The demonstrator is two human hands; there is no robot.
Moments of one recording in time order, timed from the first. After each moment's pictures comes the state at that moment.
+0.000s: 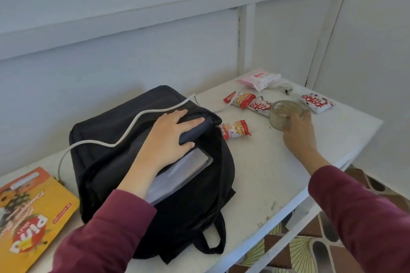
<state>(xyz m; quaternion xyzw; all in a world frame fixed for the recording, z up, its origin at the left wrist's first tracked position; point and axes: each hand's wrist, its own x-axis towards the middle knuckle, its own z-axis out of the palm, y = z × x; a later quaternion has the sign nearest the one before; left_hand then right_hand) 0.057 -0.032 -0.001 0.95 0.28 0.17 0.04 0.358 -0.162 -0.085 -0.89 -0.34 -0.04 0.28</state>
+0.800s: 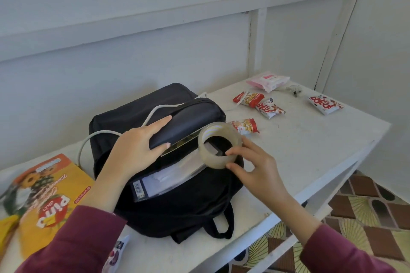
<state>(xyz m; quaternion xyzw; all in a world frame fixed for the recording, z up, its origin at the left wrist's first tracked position) -0.029 -0.047 0.008 0.90 0.36 0.23 0.06 0.189 -0.201 -0.070 -0.60 -0.58 0.03 0.54</state>
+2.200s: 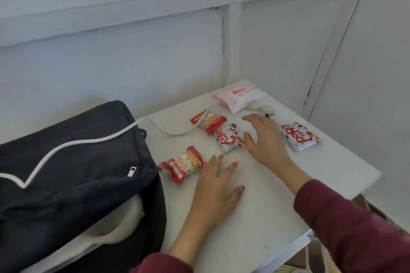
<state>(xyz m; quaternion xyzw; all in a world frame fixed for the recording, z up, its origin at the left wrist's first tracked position) 0.274 -0.105 -0.106 0.90 0.34 0.20 0.19 0.463 -0.102 -0.079 -0.74 -0.57 -0.05 0.36</state>
